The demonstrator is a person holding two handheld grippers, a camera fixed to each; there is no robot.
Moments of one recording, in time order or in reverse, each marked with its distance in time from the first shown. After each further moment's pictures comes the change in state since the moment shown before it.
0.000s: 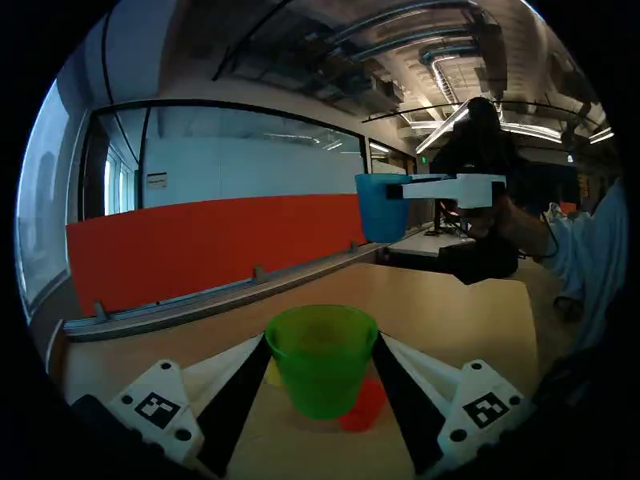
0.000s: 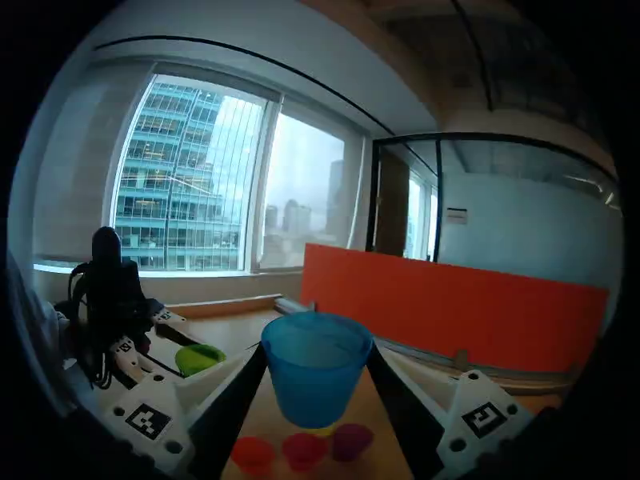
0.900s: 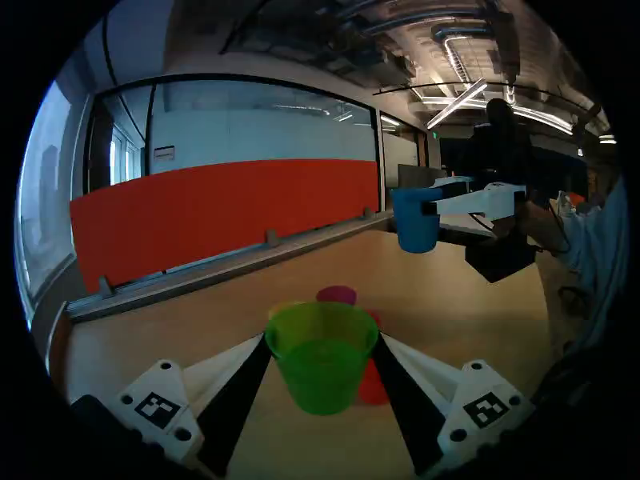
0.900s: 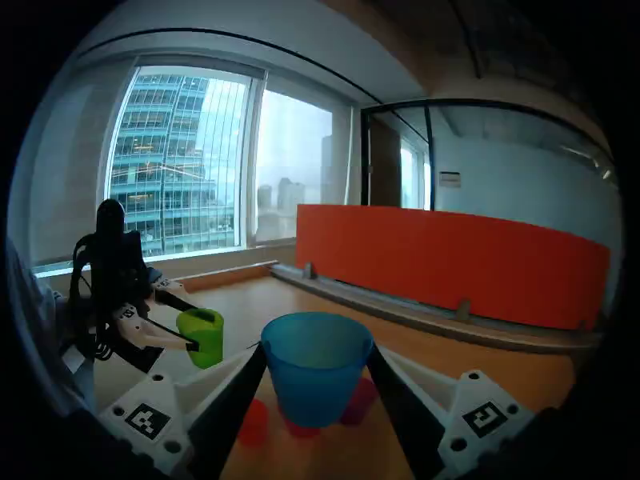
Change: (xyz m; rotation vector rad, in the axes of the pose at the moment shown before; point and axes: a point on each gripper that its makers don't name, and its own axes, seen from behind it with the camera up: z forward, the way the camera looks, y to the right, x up) left arm -0.055 -0.024 0.007 0.035 -0.137 -0.010; right arm -0.090 0.009 -0.008 -0.005 -0.118 0.074
